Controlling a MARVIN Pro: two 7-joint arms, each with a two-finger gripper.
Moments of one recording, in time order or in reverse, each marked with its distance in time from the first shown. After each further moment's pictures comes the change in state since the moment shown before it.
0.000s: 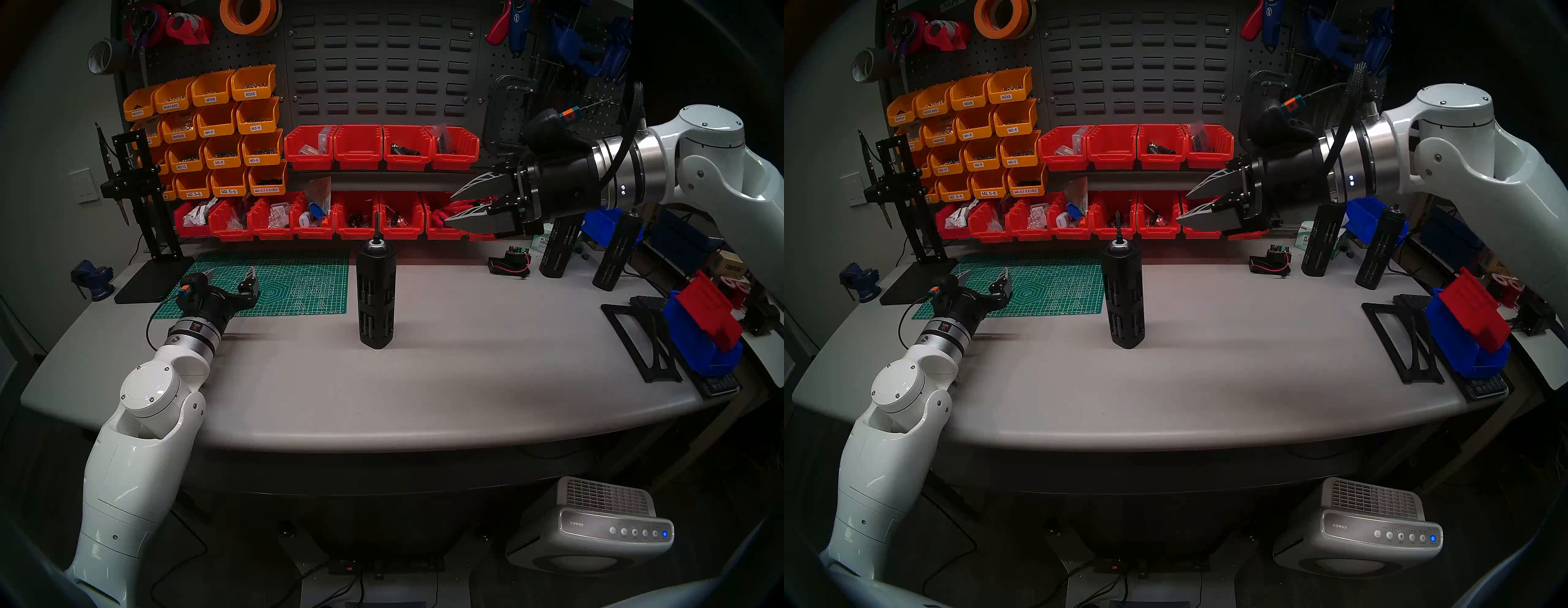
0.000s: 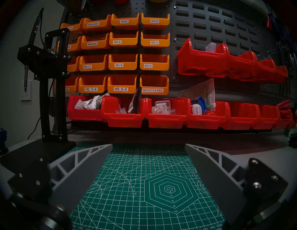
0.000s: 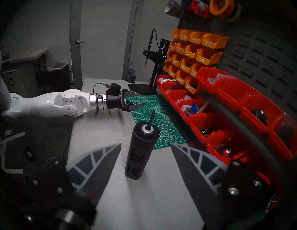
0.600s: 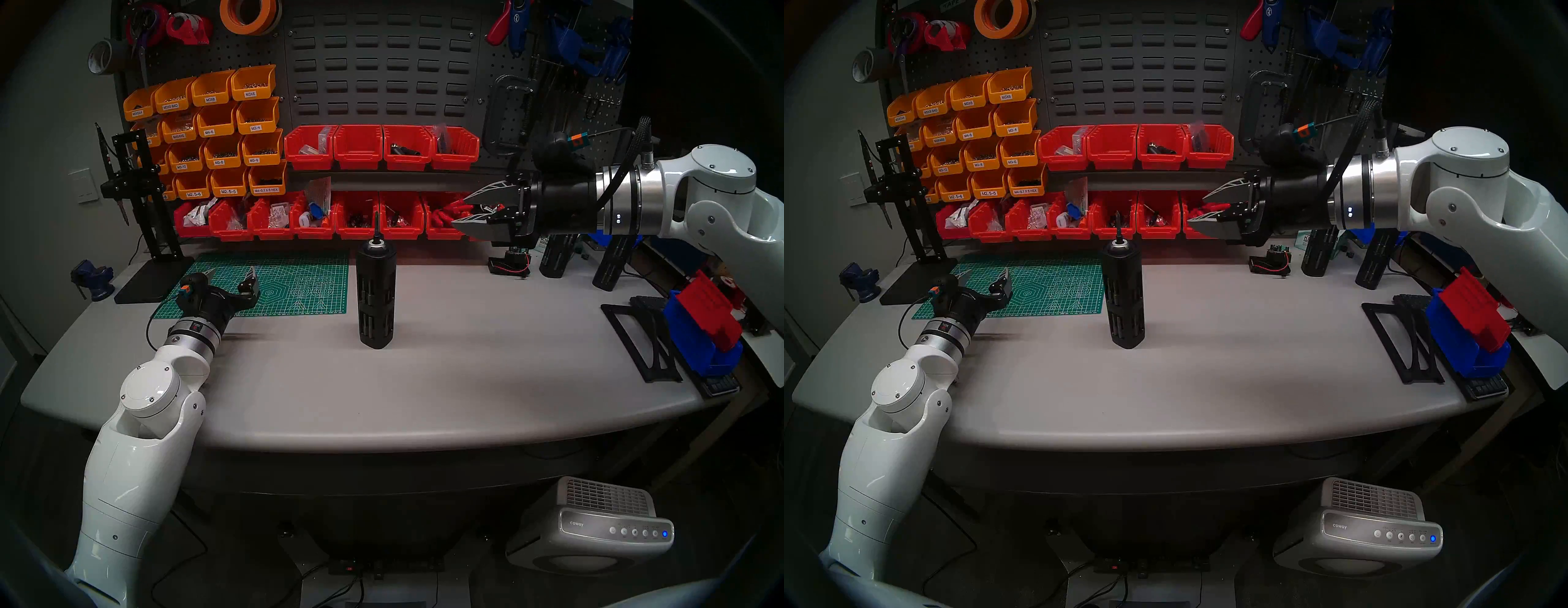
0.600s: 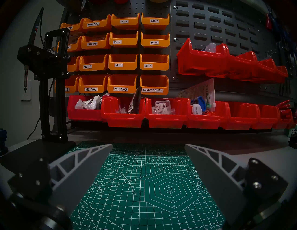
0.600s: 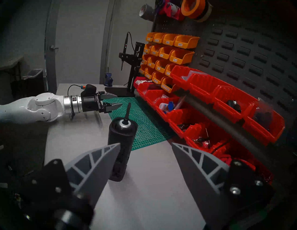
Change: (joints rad) left arm 0.000 0.000 0.000 0.000 0.000 0.000 0.000; right arm -0.123 0.098 0.010 -0.112 0.057 -0.123 -0.267
